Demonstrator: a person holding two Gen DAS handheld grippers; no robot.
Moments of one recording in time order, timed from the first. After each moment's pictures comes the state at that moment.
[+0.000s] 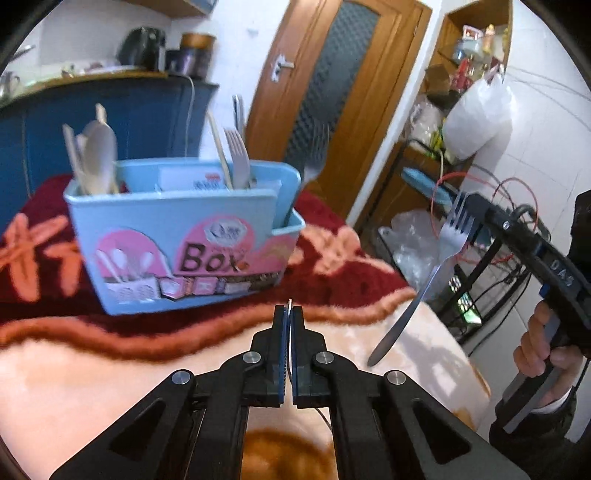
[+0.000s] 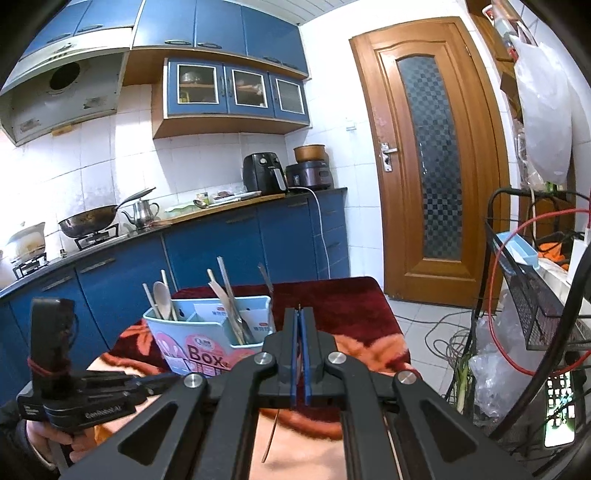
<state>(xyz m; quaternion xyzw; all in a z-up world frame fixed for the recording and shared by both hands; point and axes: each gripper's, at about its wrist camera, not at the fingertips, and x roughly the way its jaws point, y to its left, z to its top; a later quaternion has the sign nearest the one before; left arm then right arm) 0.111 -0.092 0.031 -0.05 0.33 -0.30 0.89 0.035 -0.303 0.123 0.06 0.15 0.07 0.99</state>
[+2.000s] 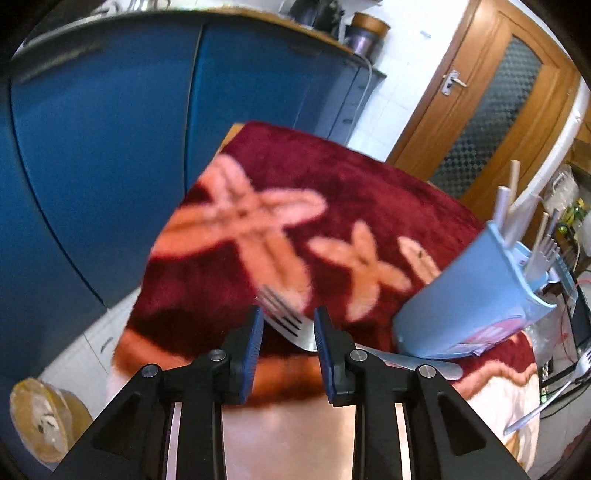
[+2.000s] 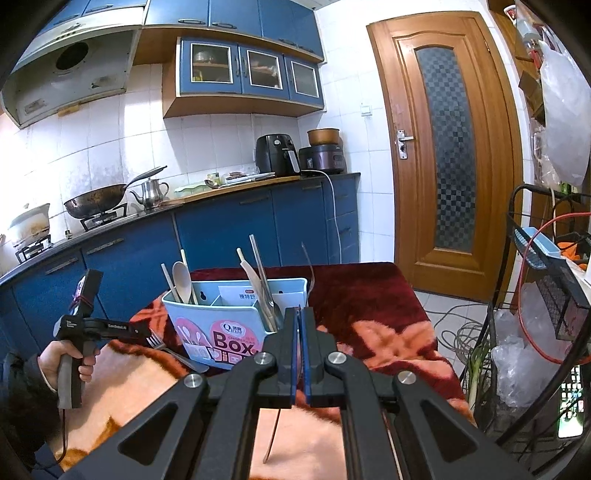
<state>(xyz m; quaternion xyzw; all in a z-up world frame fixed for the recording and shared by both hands) 0.221 0.103 -0.009 -0.14 0.44 -0.06 0.89 0.043 -0.261 0.118 0.04 0.18 0.08 0.98</state>
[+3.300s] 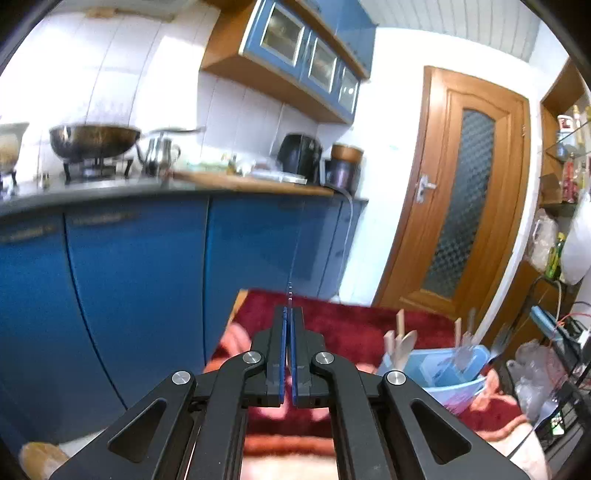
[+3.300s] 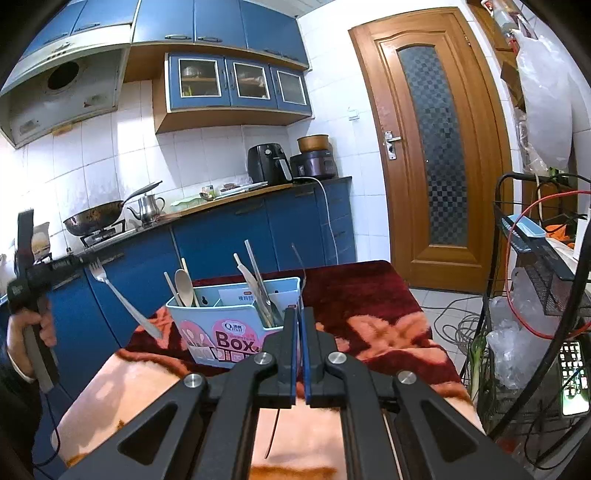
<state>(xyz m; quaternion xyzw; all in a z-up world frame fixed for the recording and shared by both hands) 0.124 0.092 0.136 -0.09 0.16 -0.02 0.98 0.019 -0.273 0.115 0.07 0.17 0.07 0.98</state>
